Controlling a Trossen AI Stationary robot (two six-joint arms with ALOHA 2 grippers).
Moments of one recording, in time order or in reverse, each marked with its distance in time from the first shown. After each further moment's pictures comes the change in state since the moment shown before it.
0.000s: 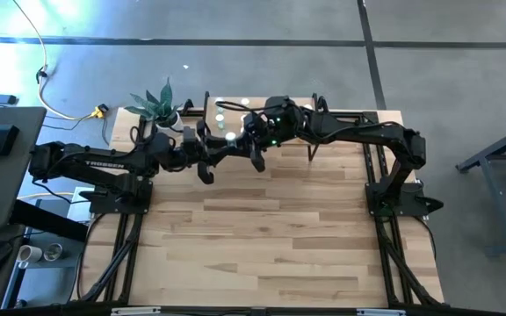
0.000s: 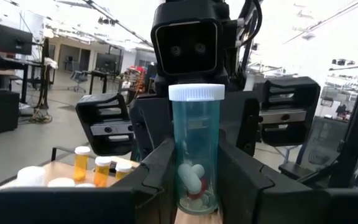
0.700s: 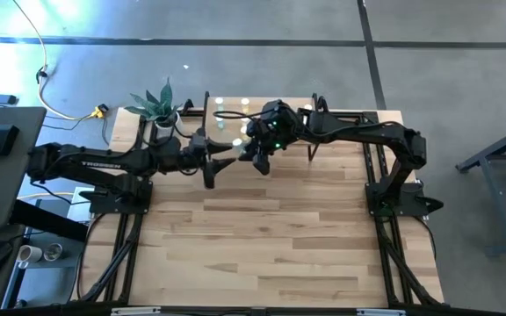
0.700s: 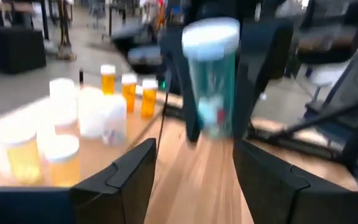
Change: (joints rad) left arm -0.001 -0.037 -0.003 -0.332 -0.052 0.001; right arm -0.006 -0.001 0.000 -0.241 0.063 -0.004
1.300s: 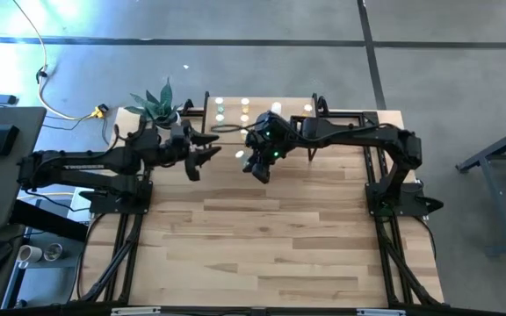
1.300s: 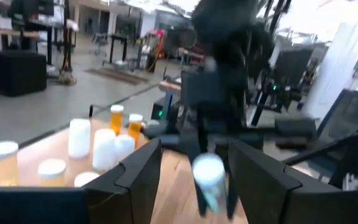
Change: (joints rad) left arm 0.047 -0.205 0.000 -0.089 0.032 -0.035; right arm 0.031 0.036 0.001 -0.135 -0.004 0.069
